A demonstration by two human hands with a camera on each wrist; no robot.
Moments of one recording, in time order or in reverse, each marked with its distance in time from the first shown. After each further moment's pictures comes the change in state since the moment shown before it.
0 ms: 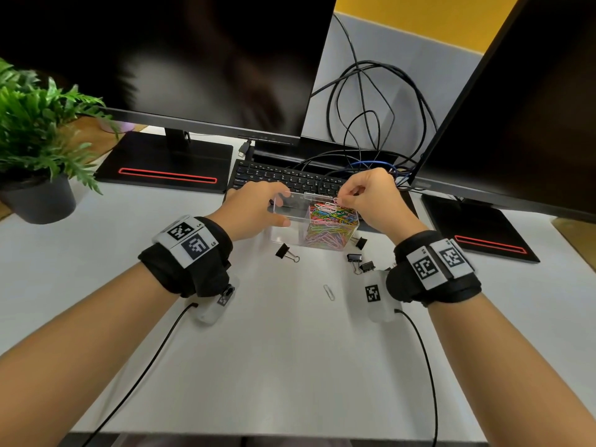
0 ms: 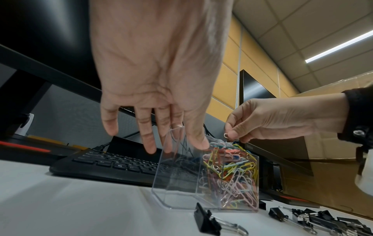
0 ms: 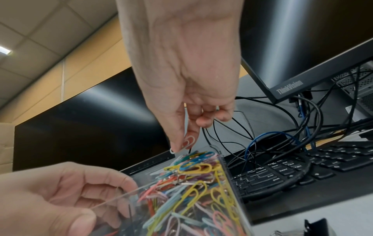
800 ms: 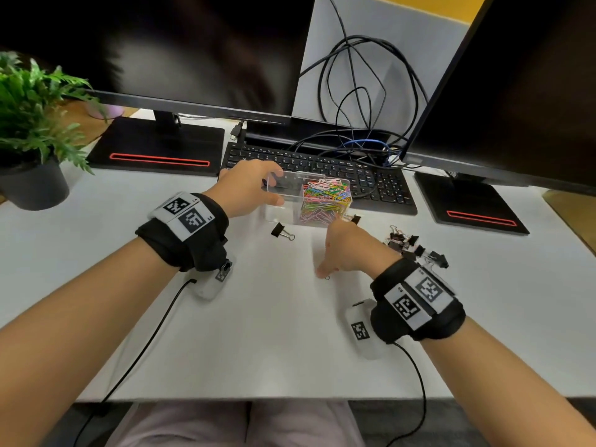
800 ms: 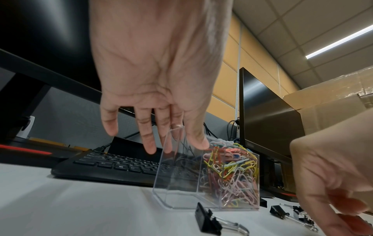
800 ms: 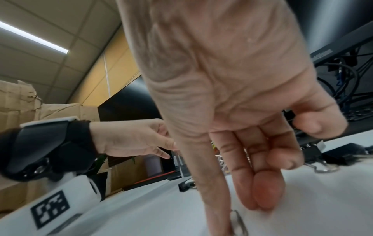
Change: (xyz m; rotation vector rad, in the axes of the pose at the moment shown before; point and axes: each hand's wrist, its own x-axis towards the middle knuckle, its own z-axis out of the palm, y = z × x) left_hand -0.002 0.001 -0.004 0.004 -0.002 0.012; right_hand -0.073 0.009 0.055 -0.457 -0.428 0.139
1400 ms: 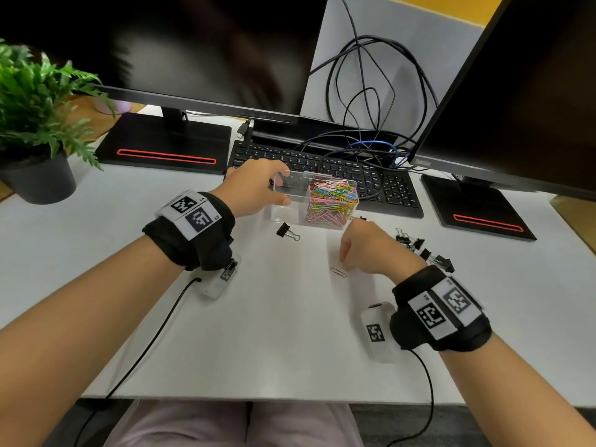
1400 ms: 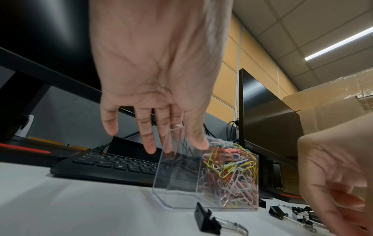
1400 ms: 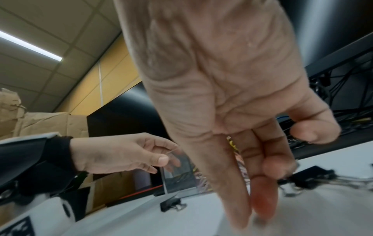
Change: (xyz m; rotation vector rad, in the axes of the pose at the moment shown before) left_hand -0.001 0.002 0.000 0.015 0.004 -0.001; right_hand 0.003 0.021 0.000 0.070 0.091 -0.021
